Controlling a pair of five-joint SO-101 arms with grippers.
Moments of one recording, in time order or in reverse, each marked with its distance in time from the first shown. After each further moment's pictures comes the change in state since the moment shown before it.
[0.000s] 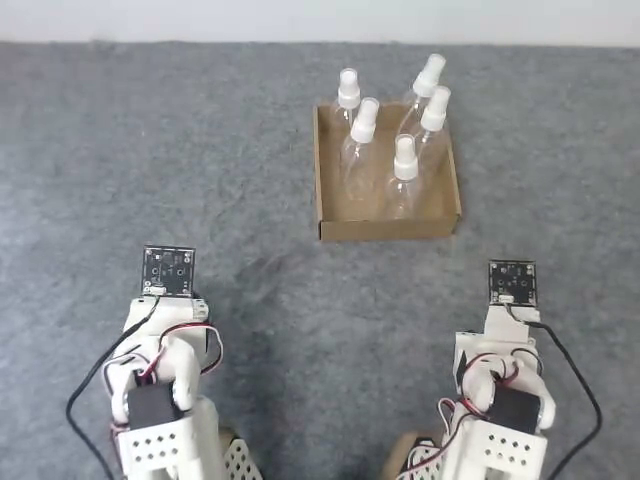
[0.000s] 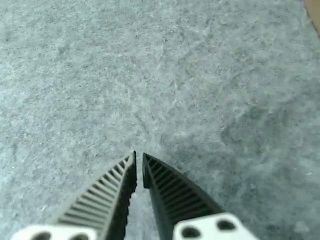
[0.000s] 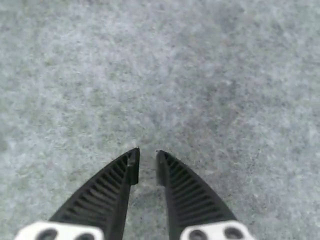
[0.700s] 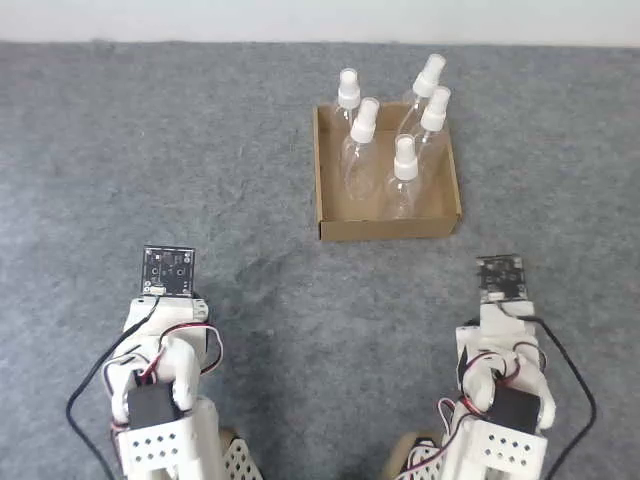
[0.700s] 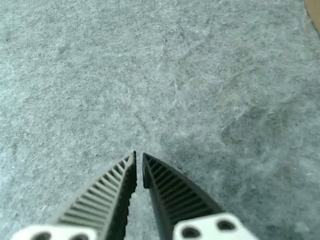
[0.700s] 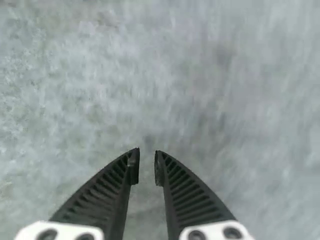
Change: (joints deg) left arm 0.0 0.0 0.0 0.0 0.0; right arm -0.1 0.0 0.0 -6.3 10.7
